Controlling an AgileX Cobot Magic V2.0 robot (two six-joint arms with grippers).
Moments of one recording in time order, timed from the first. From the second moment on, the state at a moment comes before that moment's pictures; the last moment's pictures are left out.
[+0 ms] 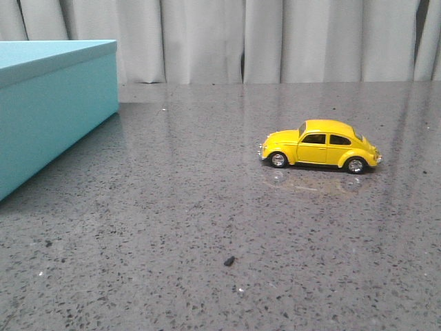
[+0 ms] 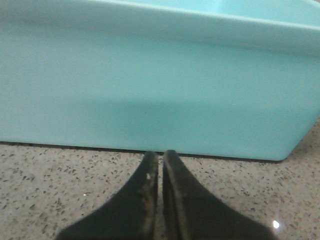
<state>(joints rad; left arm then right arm) -0.16 0.00 0.00 -0.01 0.34 -0.14 -0.05 -0.01 0.01 -0.02 0.01 -0.31</state>
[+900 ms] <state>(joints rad) -0.16 0.00 0.00 -0.01 0.34 -0.14 -0.05 -0.01 0.01 -0.02 0.32 -0.25</state>
